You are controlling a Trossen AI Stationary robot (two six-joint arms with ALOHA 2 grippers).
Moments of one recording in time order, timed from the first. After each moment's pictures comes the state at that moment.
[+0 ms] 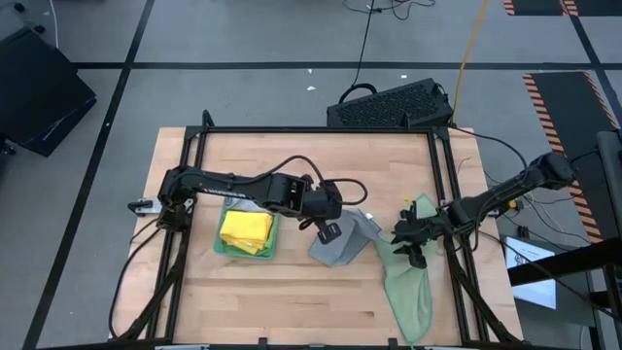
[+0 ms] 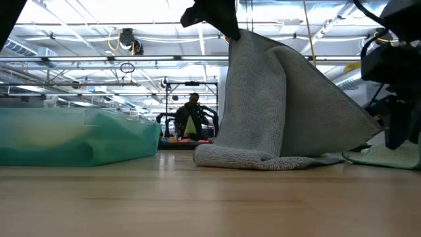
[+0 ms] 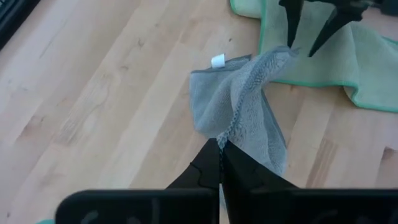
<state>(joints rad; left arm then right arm) -0.13 1.98 1.98 -1.03 -0.26 -0.52 0.38 0.85 0.23 -0.27 0.00 0.45</state>
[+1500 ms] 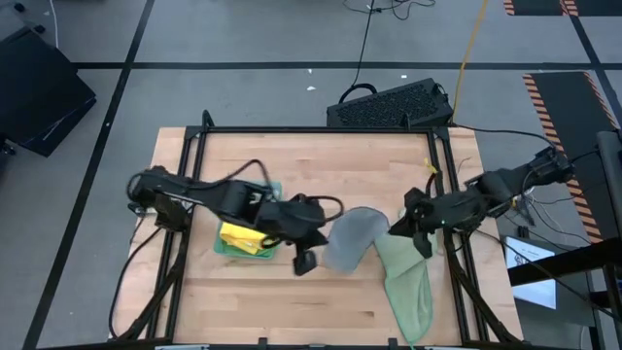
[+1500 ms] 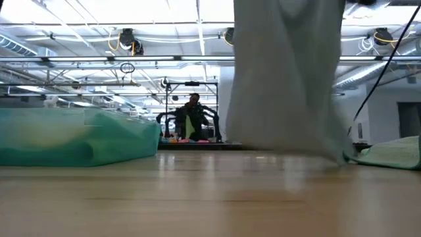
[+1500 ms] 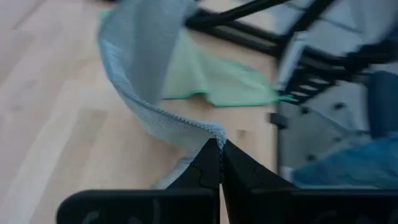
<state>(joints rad) -0.28 1.81 1.99 -0.91 -0.11 -0.51 0.44 0.93 1.03 -0.77 0.18 0.78</state>
